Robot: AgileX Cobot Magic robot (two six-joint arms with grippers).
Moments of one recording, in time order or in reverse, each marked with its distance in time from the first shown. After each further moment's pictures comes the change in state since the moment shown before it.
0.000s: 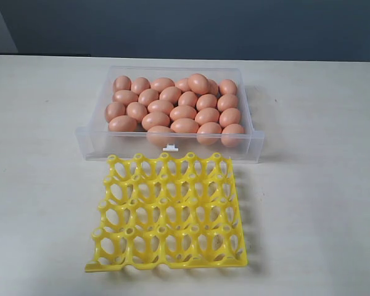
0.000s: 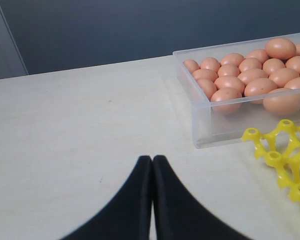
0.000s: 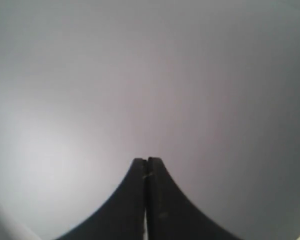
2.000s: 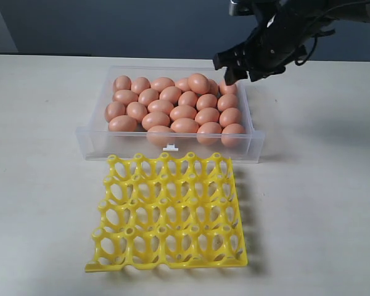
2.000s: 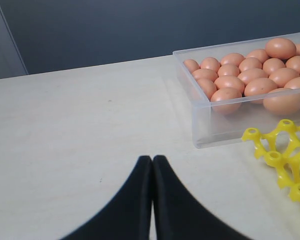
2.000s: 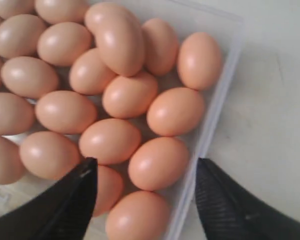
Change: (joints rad) left arm 0.000 0.000 0.000 0.000 0.000 0.000; right arm 0.453 1.953 -1.525 0.143 1.038 -1.197
